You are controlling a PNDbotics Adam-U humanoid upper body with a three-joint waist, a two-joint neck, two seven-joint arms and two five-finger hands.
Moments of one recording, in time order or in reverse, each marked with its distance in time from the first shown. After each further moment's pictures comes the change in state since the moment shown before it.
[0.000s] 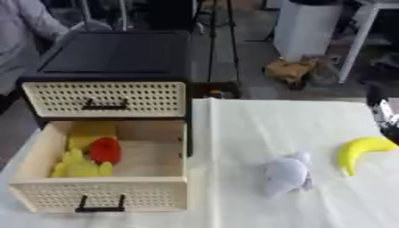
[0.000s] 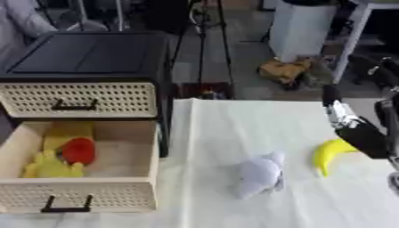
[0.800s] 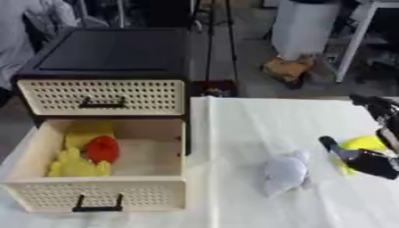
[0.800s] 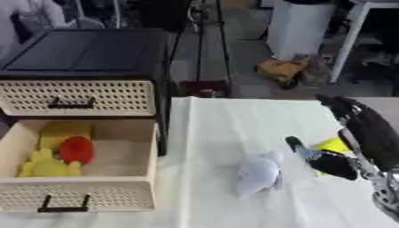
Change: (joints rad) left arm 0.050 -0.024 -0.081 0.000 0.232 -0.087 0.232; right arm -0.008 -0.097 0.203 0.061 -0.136 0.197 0.230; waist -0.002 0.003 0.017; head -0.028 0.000
